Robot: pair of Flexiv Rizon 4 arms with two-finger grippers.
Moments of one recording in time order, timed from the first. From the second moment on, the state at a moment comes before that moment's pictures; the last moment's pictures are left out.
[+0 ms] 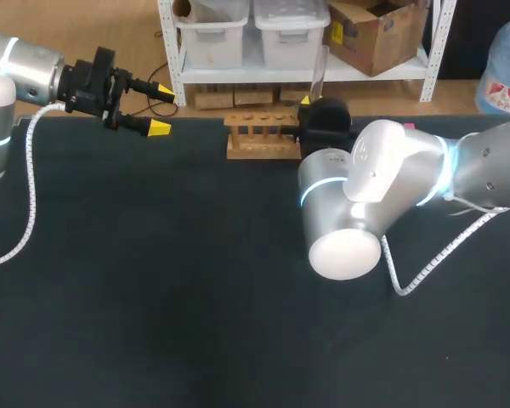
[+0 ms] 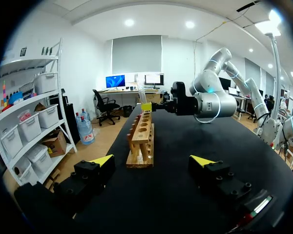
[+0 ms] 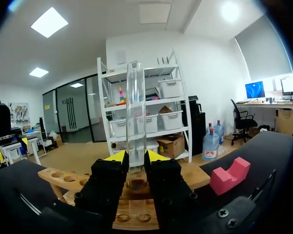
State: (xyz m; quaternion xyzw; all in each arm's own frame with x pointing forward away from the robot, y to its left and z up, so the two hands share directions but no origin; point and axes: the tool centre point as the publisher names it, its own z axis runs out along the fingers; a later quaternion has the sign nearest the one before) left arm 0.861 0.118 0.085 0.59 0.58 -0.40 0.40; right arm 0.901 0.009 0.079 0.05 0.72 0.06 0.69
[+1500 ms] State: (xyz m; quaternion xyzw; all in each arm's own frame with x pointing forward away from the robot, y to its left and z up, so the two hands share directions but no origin) left arm 0.861 0.118 0.085 0.59 0.58 -0.40 0.40; right arm 0.895 0.006 0.078 0.04 0.69 0.04 0.72
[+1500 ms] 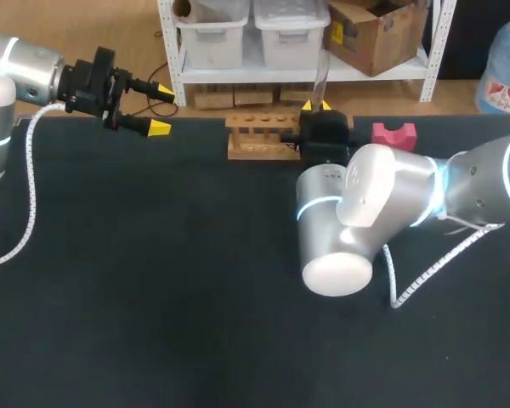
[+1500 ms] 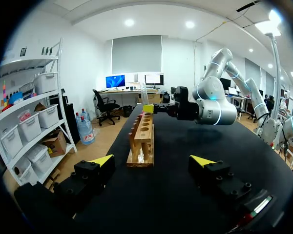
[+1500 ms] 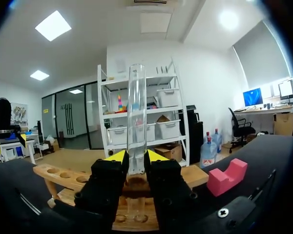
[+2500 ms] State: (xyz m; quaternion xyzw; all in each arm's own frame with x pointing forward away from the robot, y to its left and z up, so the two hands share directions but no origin) left arm 0.861 0.118 0.085 0.59 0.58 -0.40 0.40; right arm 0.892 0.009 0.072 0.03 0.66 0.02 0.75
